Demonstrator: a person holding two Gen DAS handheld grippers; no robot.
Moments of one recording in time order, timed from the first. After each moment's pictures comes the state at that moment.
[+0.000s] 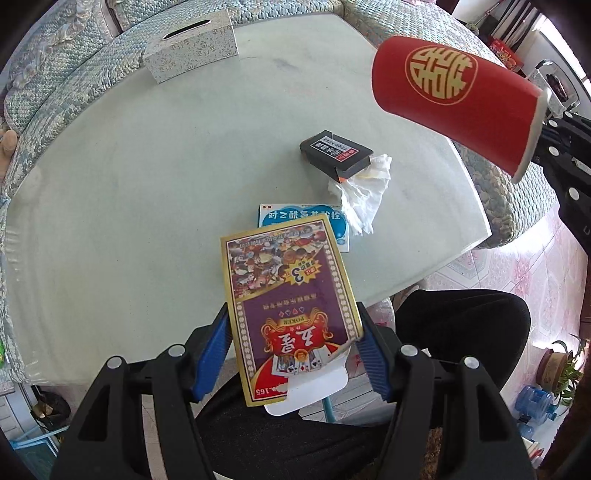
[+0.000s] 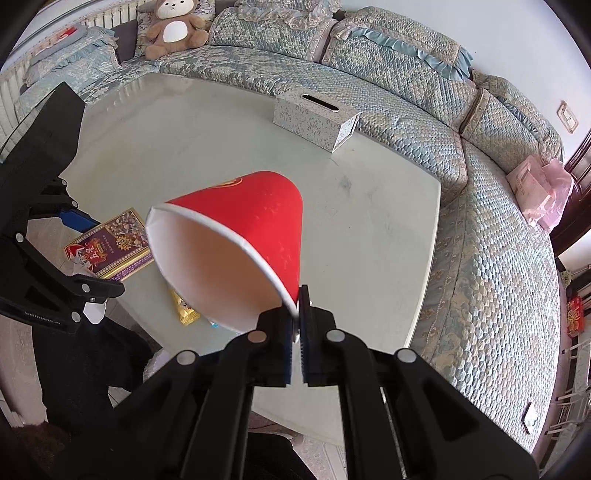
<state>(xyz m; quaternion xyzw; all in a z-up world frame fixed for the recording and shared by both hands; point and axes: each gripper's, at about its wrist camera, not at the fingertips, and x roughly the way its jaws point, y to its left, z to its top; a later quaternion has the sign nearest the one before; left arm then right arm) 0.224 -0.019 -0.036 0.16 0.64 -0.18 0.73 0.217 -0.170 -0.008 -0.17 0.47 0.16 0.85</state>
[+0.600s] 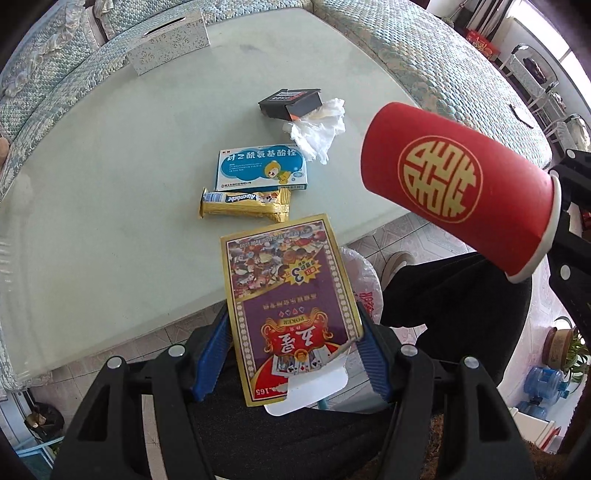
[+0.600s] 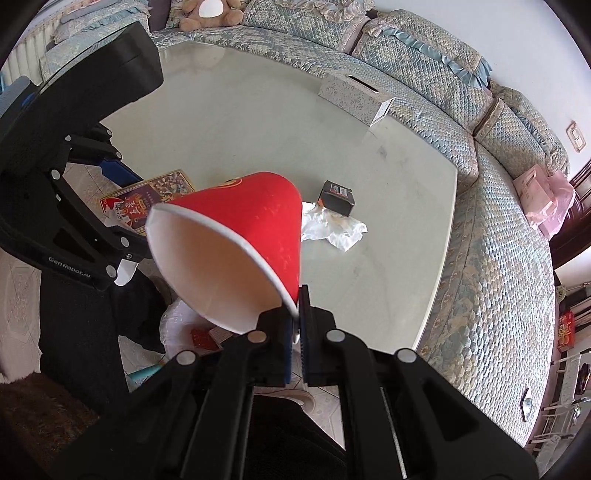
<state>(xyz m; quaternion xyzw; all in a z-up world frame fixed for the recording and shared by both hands) 0.139 -0.008 -0.070 0.17 0.62 -0.22 0.73 0.095 -0.135 -0.048 -0.21 0.48 0.17 0.83</state>
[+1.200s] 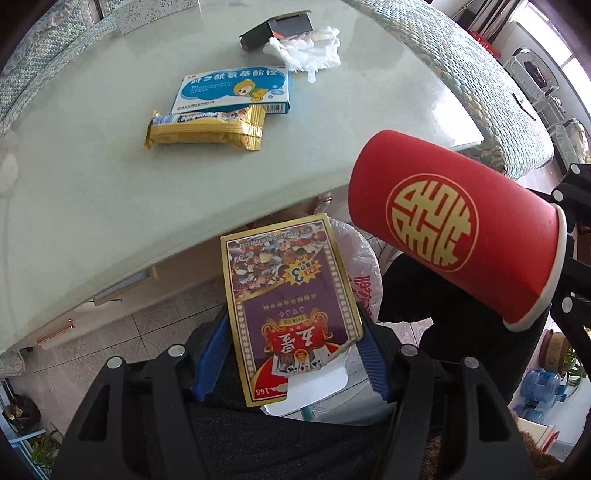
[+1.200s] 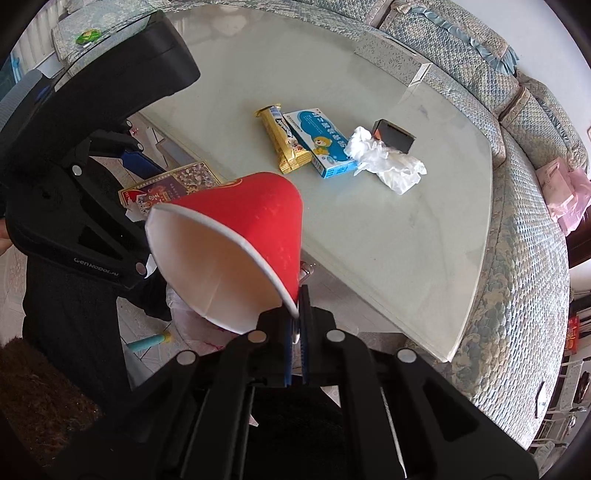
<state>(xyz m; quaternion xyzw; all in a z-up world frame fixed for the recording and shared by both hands) 0.104 -0.006 -0.172 0.14 0.64 -0.23 0.72 0.059 -0.120 -0.139 -0.22 0.52 0.20 0.80</state>
